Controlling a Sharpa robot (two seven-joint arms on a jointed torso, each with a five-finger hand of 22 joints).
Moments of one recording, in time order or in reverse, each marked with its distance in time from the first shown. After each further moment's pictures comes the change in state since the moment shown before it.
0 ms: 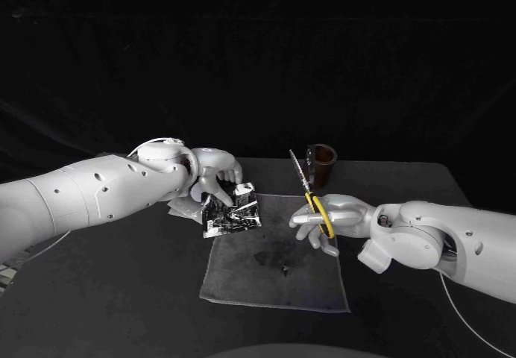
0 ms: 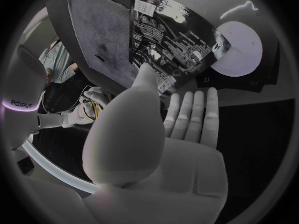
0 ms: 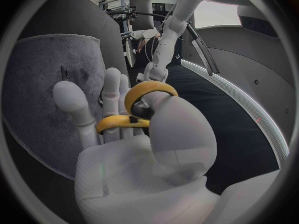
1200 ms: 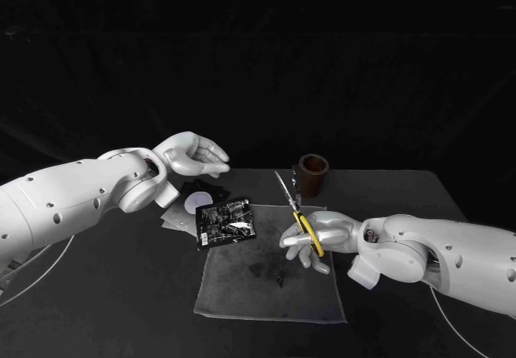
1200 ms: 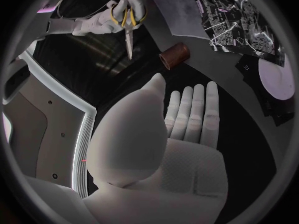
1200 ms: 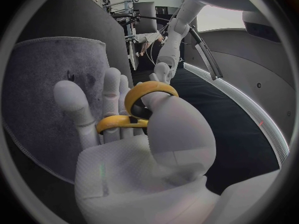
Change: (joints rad) left arm -0.002 -0.154 0.083 0.118 0.865 -0.070 0.040; left_hand -0.028 0.076 0.223 -0.006 0.000 0.064 0.024 0.075 -0.107 0.089 -0.023 0.128 -0.039 0.163 -0.037 0.047 -0.106 0.011 0.121 -0.030 0.015 -0.019; right arm -0.028 0.026 -0.004 -0.009 -0.056 -0.008 -0.012; right_hand 0.038 0.014 0.071 -0.035 0.000 0.006 0.007 -0.012 -0.009 0.012 -0.003 -0.037 -0.023 0.009 -0.002 -0.023 0.004 0.000 -0.003 -0.004 -0.007 0.005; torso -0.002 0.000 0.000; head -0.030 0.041
